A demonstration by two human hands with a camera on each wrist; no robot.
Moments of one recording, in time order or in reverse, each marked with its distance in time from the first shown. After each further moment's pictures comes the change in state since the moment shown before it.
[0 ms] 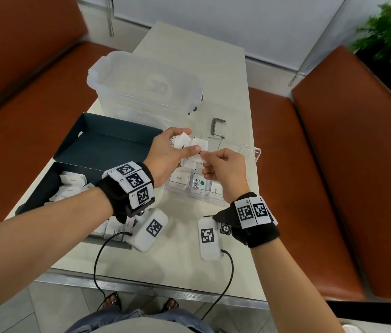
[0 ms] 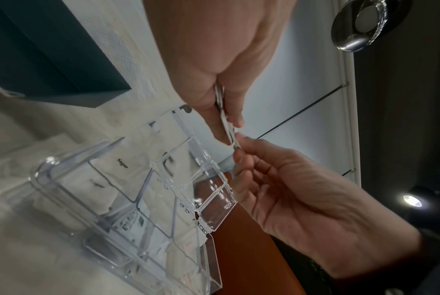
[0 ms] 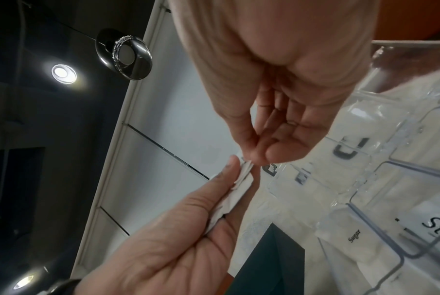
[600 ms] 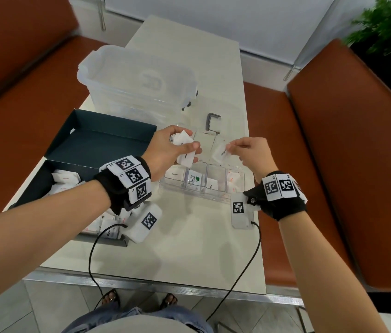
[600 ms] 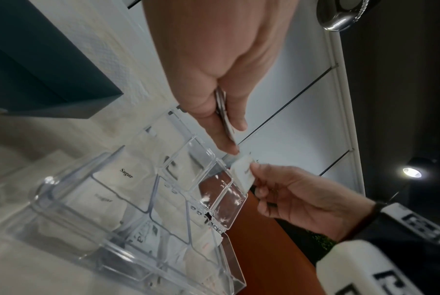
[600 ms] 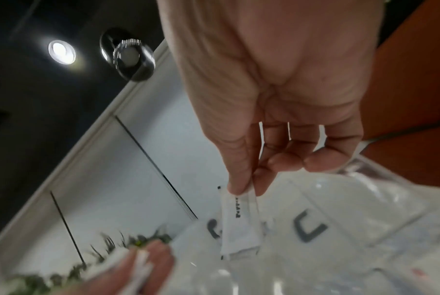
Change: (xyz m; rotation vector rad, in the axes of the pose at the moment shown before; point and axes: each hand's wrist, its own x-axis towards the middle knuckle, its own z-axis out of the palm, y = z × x) left_hand 0.004 -0.001 0.004 -0.051 -0.126 -0.050; right_hand 0.050 -0.007 -0.070 -0.471 -0.007 -0.177
